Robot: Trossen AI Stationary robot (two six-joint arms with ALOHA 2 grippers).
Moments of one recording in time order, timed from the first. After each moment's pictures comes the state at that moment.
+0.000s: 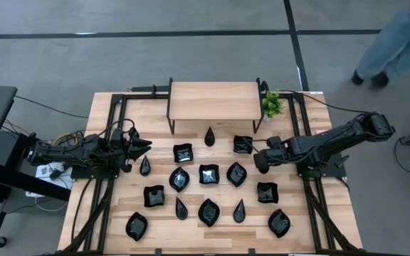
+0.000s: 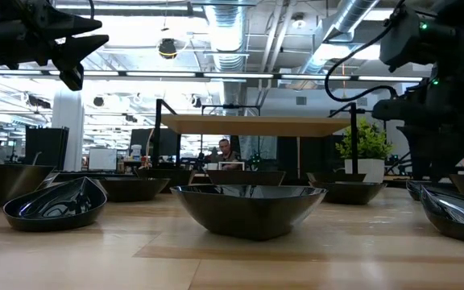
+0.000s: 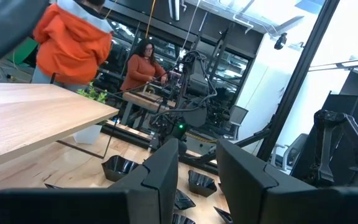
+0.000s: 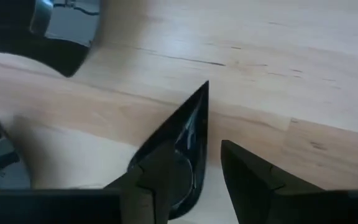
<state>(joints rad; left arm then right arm) -0.08 0.03 0.01 0.26 -0.13 -0.31 0.14 1.12 0.52 -0.77 0.26 1.48</state>
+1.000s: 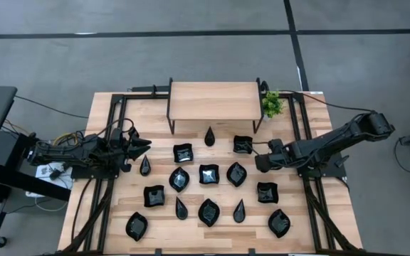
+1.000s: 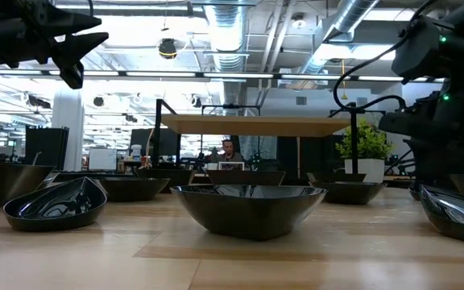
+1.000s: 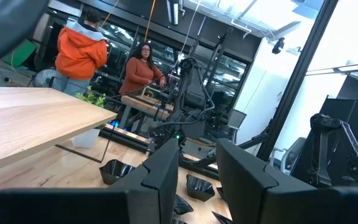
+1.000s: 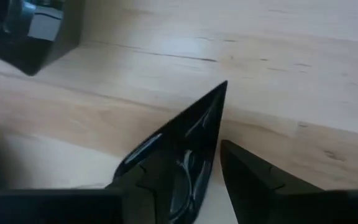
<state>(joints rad) -0.08 0.03 0.01 0.28 -0.13 -0.32 0.19 1.12 0.41 -0.63 0.31 1.55</state>
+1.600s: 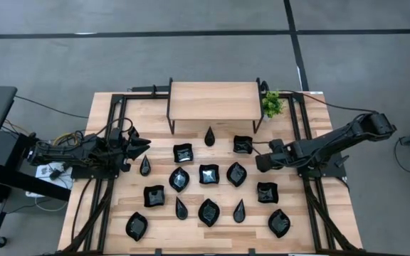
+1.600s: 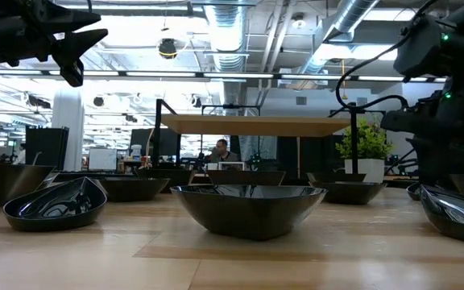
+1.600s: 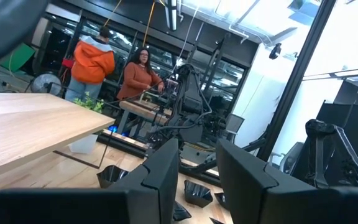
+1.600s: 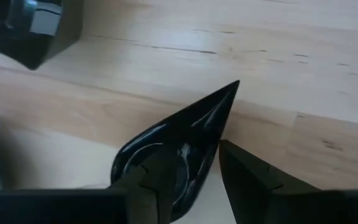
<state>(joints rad) -0.08 0.03 0.01 0.30 -0.13 -0.32 0.19 1.08 0.40 -0.65 0.29 1.56</state>
